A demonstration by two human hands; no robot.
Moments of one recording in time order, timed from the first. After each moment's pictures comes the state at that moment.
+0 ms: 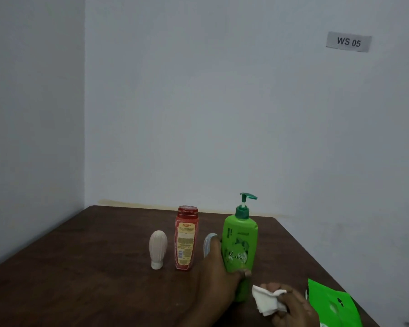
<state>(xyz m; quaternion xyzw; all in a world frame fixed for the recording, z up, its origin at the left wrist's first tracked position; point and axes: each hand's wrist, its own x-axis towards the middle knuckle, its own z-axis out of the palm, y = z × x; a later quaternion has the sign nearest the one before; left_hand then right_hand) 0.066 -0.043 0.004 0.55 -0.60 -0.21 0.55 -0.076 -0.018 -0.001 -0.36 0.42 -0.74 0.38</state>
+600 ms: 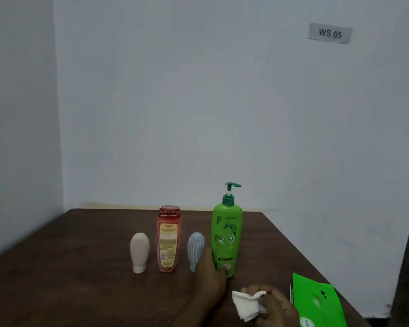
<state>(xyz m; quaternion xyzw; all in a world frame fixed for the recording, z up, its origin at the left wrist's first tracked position) 0.049 -0.101 -0.036 0.60 -0.56 -0.26 0.52 -0.088 -0.023 -0.019 -0.38 0.31 -0.68 0.55</state>
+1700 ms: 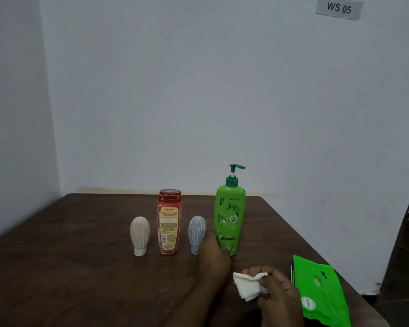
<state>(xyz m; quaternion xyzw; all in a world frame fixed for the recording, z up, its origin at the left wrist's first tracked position) 0.035 -0.107 -0.030 0.64 -0.55 -0.22 0.49 -0.084 -0.025 -0.020 -0.32 0.33 -0.70 0.54</state>
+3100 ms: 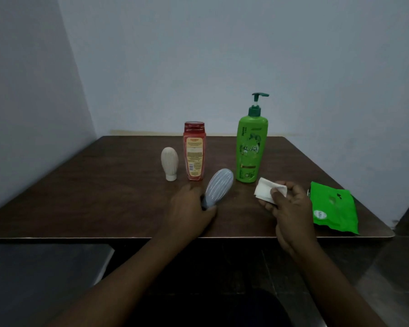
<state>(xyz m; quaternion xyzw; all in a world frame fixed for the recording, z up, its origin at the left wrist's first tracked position) 0.133 0.023 -0.032 0.68 -0.66 0.01 0.30 -0.085 -0.010 -0.033 -0.41 0.36 -0.70 0.46</state>
